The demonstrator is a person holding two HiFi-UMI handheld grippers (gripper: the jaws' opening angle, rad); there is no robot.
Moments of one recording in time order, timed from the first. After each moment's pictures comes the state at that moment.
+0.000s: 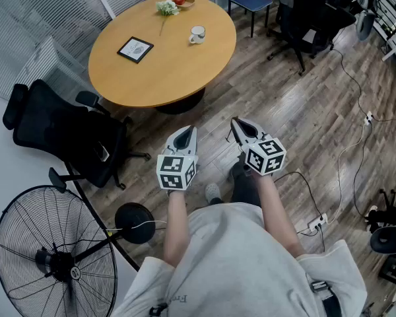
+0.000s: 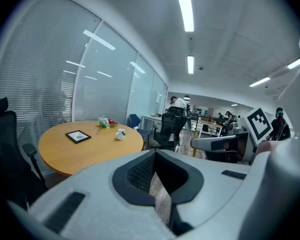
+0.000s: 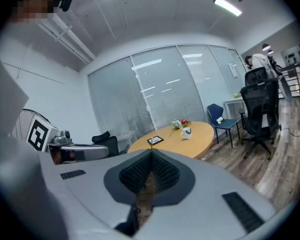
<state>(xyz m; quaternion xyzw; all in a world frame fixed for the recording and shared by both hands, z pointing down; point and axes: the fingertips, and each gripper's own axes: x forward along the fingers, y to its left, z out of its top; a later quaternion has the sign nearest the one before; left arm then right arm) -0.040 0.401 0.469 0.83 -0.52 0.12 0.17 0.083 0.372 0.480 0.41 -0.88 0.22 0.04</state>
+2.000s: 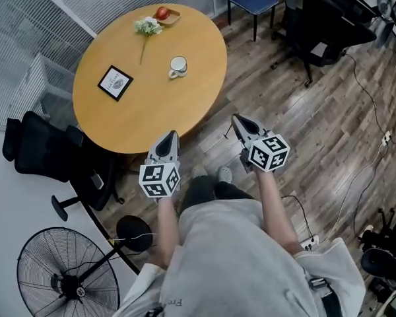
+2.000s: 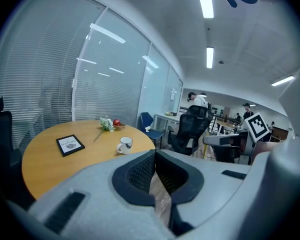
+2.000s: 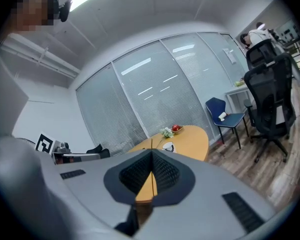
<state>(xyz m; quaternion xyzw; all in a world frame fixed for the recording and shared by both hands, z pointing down) -0.006 0.132 0.475 0.77 -0.59 0.12 0.19 0.177 0.070 0.491 0.36 -0.89 0.27 0.00</state>
